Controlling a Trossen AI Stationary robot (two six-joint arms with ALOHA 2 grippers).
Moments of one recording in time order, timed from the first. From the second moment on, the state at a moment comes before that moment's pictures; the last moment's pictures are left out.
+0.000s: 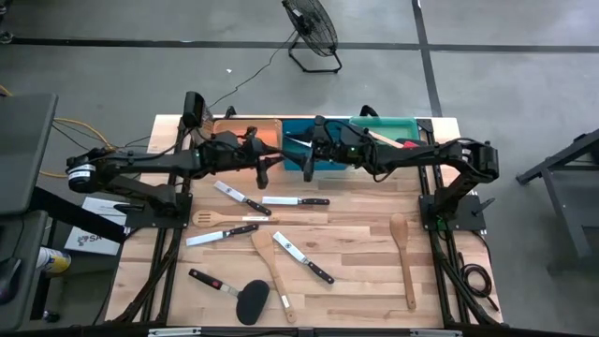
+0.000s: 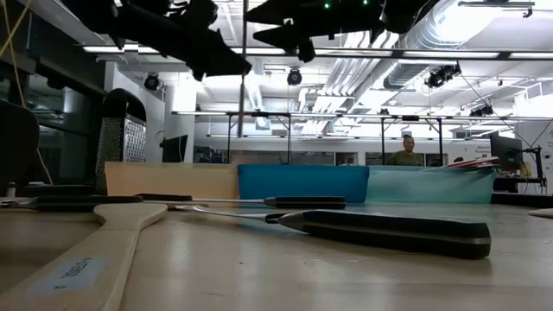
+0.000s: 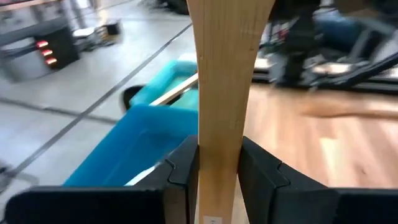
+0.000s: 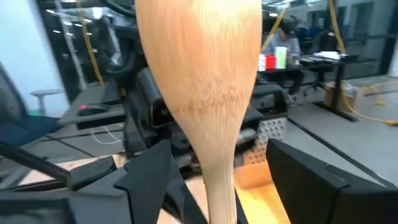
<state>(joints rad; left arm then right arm) 0.27 1.16 0.70 0.27 -0.04 0.06 -0.20 1.63 1.10 0.56 -0.01 0.08</state>
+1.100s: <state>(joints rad) 0.32 1.08 0.70 -0.36 -0.86 -0.12 -0.20 1.62 1.10 0.41 0.11 0.17</state>
